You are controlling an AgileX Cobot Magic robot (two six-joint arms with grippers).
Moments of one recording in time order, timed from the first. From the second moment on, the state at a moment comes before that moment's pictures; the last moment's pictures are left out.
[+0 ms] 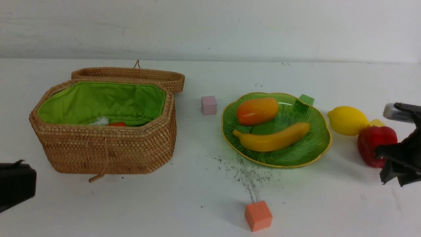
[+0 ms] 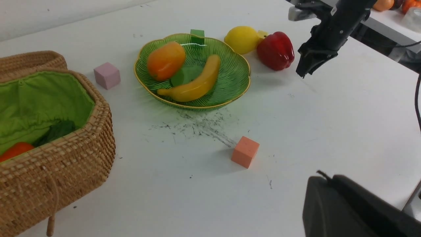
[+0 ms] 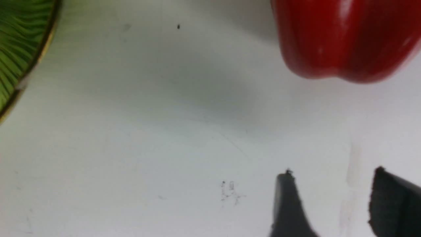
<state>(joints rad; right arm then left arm) -0.16 1.75 -1.14 0.22 0.78 -0.12 -0.85 0.52 -0.93 0.07 0.84 -0.24</state>
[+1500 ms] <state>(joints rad) -0.16 1.96 -1.27 0.29 0.52 -0.11 -0.85 0.52 -0.93 0.00 0.86 -0.24</state>
